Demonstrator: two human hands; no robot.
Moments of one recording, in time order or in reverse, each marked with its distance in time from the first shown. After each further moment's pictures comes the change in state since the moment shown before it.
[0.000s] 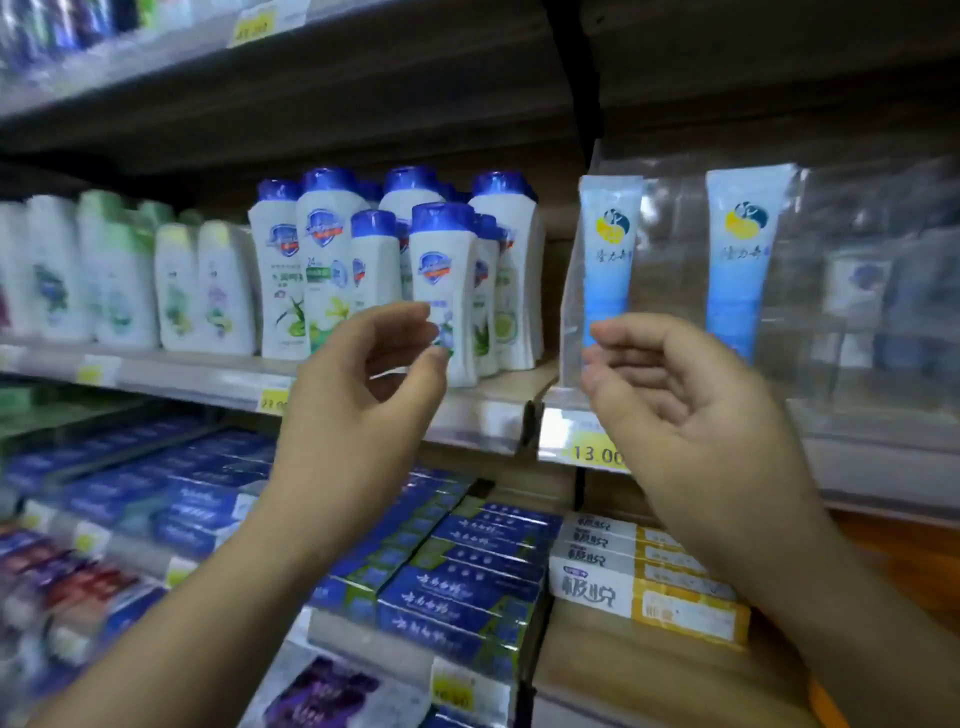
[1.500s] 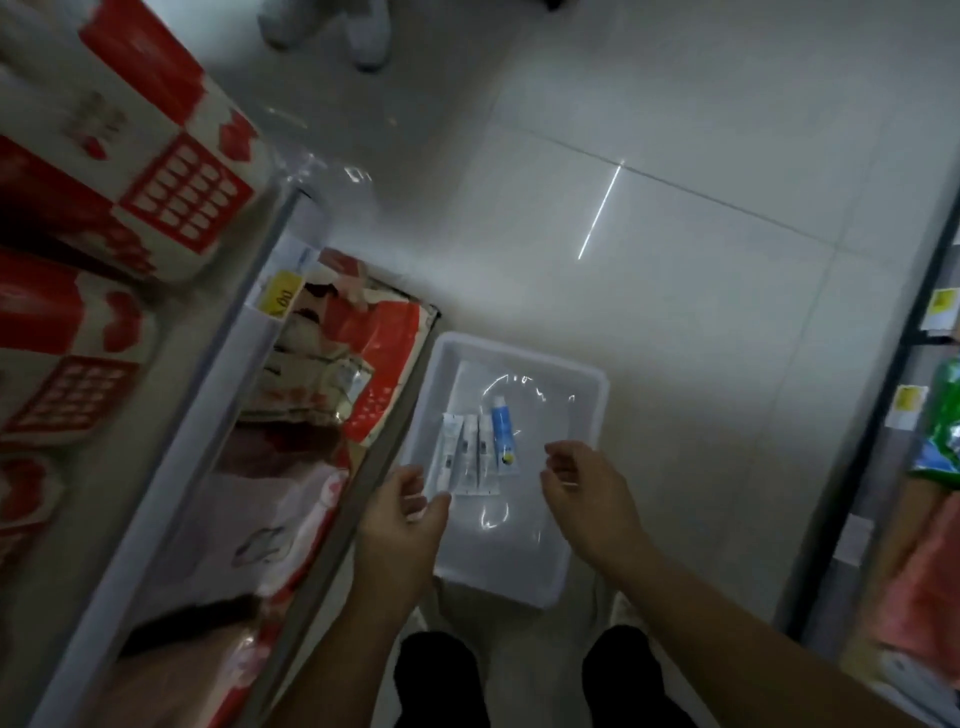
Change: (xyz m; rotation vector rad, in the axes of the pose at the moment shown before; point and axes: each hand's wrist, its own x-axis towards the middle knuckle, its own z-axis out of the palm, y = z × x) left_hand -0.855 -0.499 -0.454 0.454 1.439 -1.767; right_hand -0.912 0.134 0.731 0.103 -2.099 0.369
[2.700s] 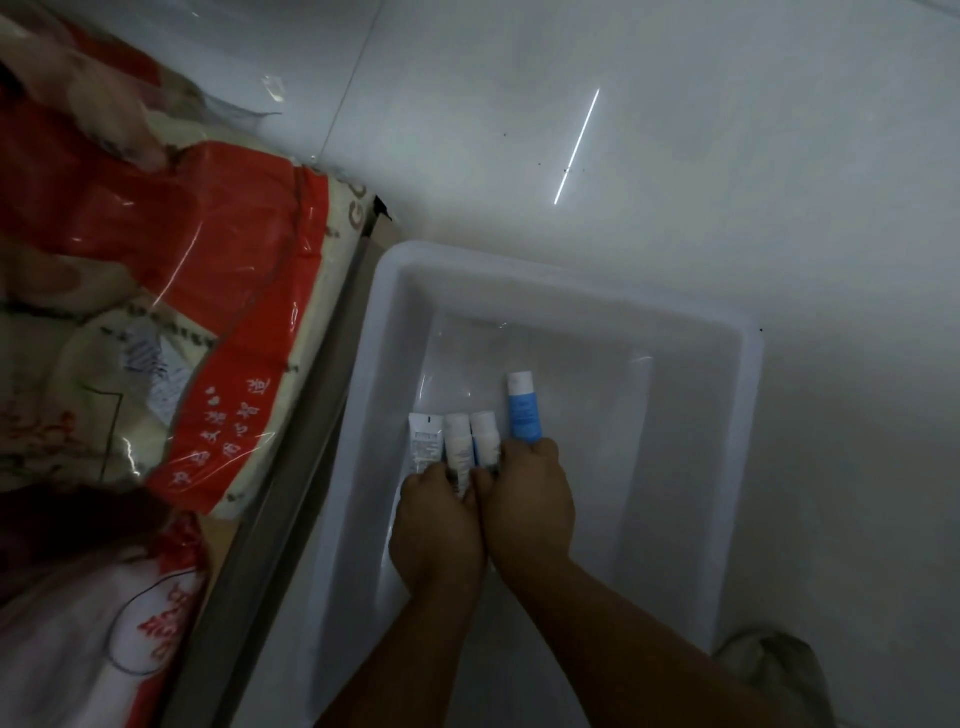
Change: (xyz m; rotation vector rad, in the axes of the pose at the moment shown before) left_hand 0.242 -0.207 0.188 0.608 0.026 -0.083; right_hand 0.210 0.155 0.253 -0.307 0.183 0.209
